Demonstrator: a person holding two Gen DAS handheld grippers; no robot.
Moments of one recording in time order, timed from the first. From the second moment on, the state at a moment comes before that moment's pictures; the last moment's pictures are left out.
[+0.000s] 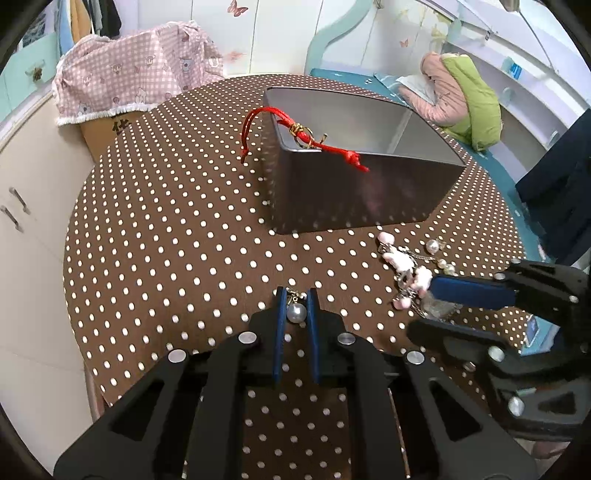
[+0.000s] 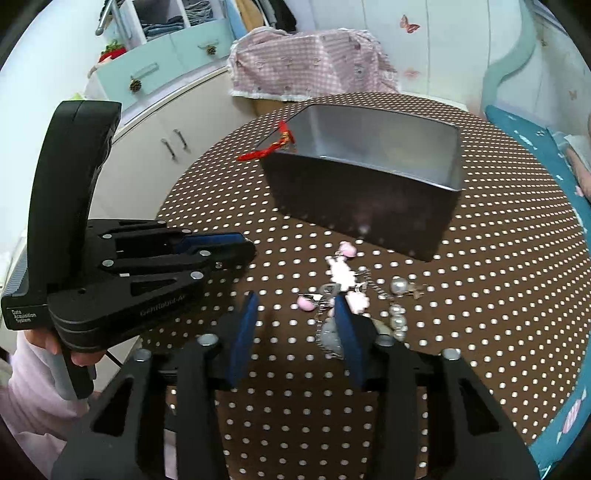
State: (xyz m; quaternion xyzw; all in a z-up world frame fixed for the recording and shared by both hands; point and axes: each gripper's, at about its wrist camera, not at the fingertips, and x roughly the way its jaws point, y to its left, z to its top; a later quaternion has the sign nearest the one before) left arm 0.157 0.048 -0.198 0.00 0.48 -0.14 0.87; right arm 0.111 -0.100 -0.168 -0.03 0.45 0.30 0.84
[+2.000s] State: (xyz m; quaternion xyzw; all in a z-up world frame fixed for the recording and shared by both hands) left arm 0.181 0.010 -0.086 -0.02 0.35 -0.19 0.92; right arm 0.151 -0.137 -0.076 0.02 0.32 0.26 0.91
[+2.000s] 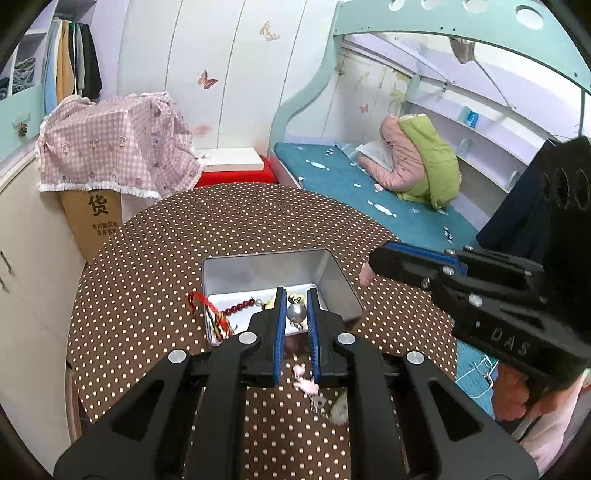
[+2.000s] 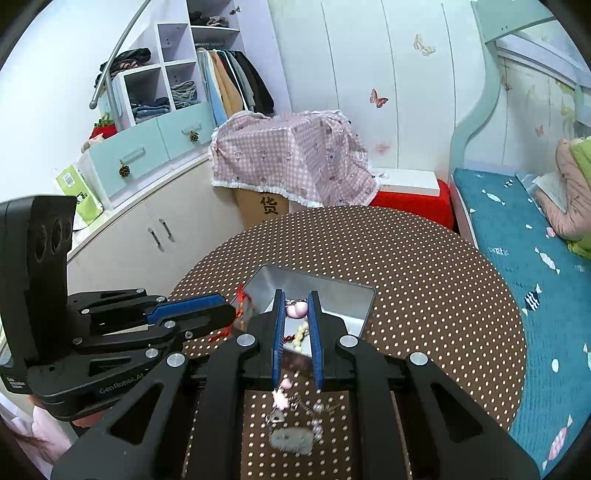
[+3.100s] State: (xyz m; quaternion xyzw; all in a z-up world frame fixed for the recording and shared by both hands) left arm 0.195 -0.007 -0.119 -0.01 0.39 -0.18 0.90; right arm 0.163 -0.160 -0.108 0.03 0.37 0.22 0.90
